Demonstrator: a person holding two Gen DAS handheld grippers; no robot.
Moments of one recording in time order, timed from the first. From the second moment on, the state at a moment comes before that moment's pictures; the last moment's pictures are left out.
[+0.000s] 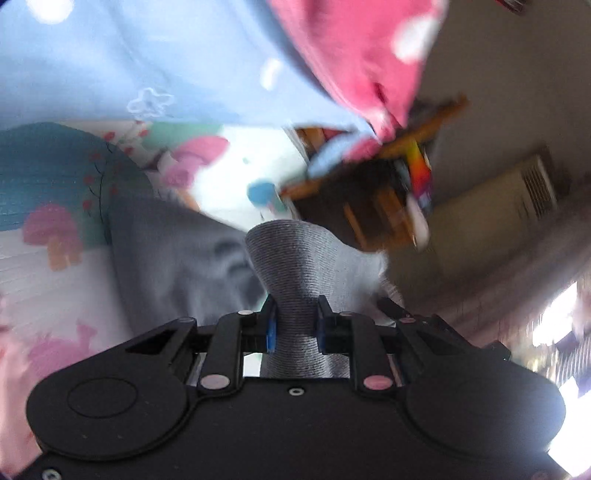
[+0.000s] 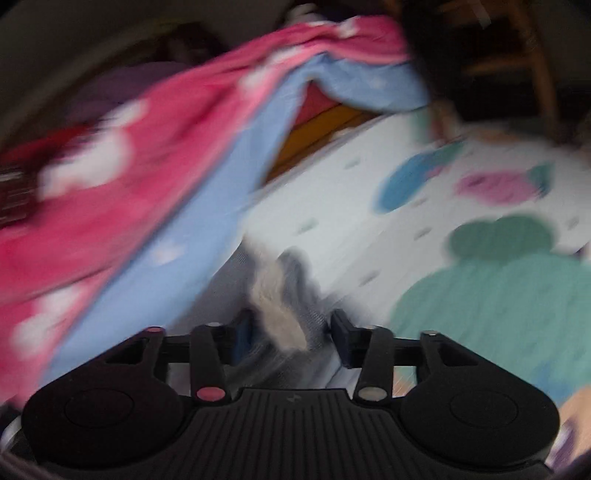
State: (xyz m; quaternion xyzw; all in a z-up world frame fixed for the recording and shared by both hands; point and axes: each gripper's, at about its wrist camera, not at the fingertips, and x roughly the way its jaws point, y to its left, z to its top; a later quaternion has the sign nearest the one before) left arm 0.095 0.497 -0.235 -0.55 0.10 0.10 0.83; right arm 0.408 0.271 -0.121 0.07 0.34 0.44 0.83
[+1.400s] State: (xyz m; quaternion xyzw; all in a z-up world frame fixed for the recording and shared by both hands) left arm 0.081 0.029 0.077 0.05 0.42 -0.16 0.89; right arm 0.050 -0.226 0.038 0.00 0.46 0.04 0.89
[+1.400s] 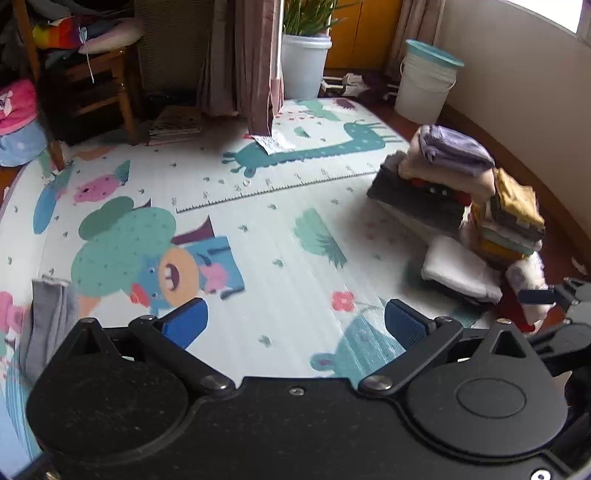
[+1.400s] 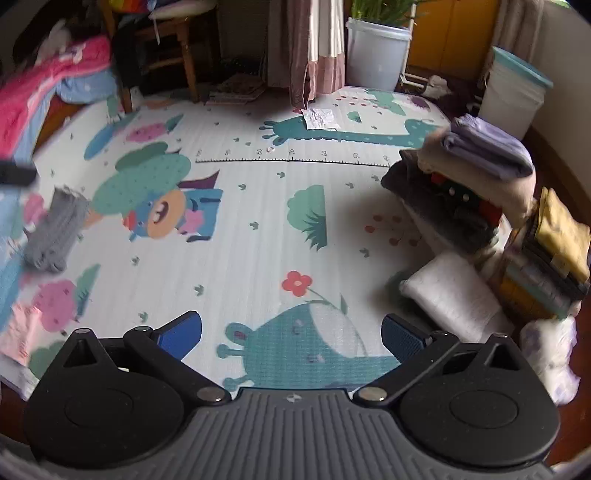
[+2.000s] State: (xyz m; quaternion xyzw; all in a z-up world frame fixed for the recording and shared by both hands) left arm 0.011 -0.018 0.016 0.02 0.46 -0.04 0.89; right arm 0.013 -0.228 0.025 -0.02 0.45 0.04 0.89
